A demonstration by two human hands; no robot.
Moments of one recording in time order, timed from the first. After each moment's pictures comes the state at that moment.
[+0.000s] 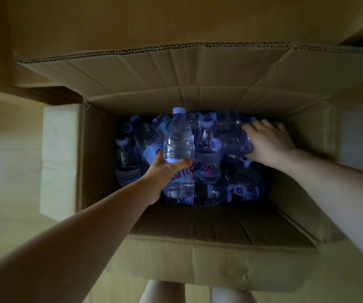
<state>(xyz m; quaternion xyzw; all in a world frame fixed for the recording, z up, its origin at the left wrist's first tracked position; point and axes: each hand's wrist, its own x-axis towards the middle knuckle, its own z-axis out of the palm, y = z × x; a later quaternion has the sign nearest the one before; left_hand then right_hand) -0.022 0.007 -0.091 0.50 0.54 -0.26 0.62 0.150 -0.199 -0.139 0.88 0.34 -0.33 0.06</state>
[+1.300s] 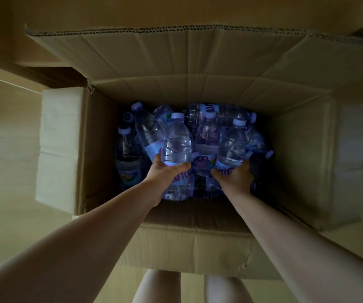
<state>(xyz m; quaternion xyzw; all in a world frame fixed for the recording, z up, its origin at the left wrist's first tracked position) -0.054 -0.003 -0.098 0.50 0.56 -0.23 0.62 0.008 -0.174 -0.151 0.88 -0.16 -0.35 -0.26</state>
